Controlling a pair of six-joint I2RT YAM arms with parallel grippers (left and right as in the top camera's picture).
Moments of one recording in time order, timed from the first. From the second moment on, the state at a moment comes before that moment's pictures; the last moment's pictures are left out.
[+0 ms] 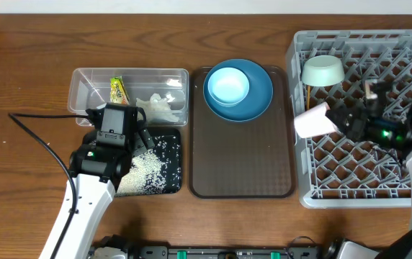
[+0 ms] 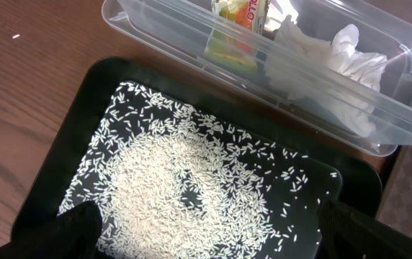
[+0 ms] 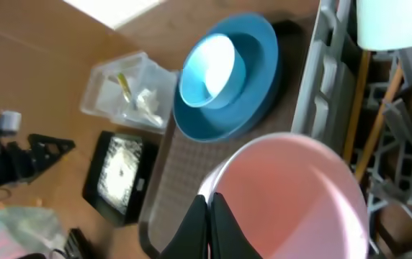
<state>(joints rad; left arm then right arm) -0.18 1.14 0.88 -0.84 -0.29 -0.59 -0.42 1.40 0.99 -0.74 -1.07 -0.17</state>
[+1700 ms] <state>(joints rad) -0.18 1.14 0.88 -0.84 -0.29 -0.59 -0.40 1.31 1.07 -0.75 -0.74 -0.05</state>
